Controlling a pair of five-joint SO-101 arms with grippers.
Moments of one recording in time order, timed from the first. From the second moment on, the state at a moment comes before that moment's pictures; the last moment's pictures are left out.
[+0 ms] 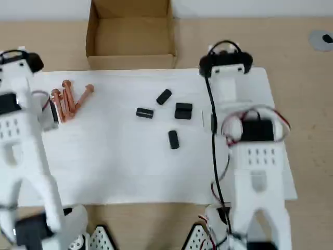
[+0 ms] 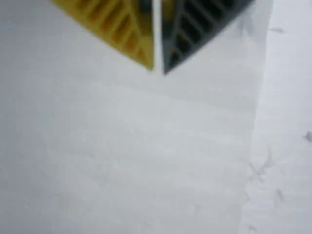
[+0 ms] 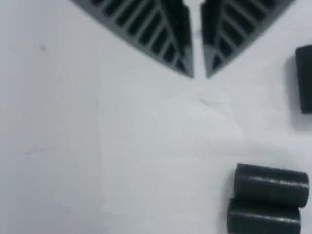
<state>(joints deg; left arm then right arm) -20.3 -17.5 6.3 92.4 -10.9 -6.2 -34.1 27.1 76.1 -6.2</state>
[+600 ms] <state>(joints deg) -23.6 28.6 -28.8 92.8 -16.4 -17.1 -4.0 10.4 76.1 -6.7</state>
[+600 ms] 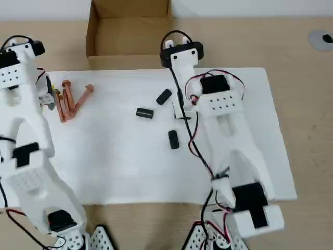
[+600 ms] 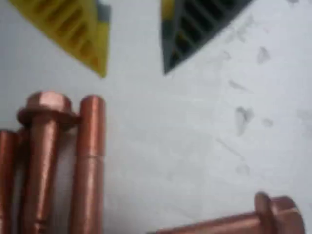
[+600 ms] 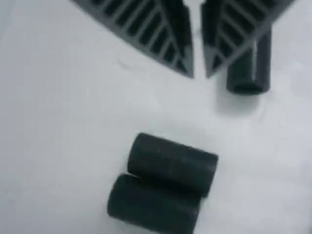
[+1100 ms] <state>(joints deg) -23.7 42.0 -44.7 92.8 -16.5 -17.1 3.9 6.0 75.7 -6.7</state>
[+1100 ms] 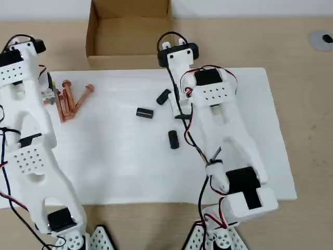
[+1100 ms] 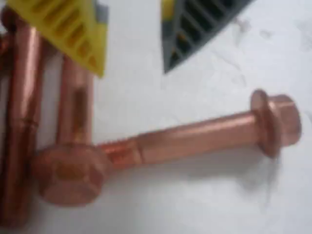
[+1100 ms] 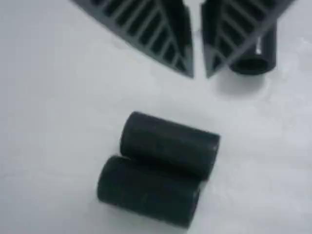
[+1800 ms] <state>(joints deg) -21.3 42.5 -39.6 82.5 -5.3 -17.1 6.0 5.8 73.1 -6.7</state>
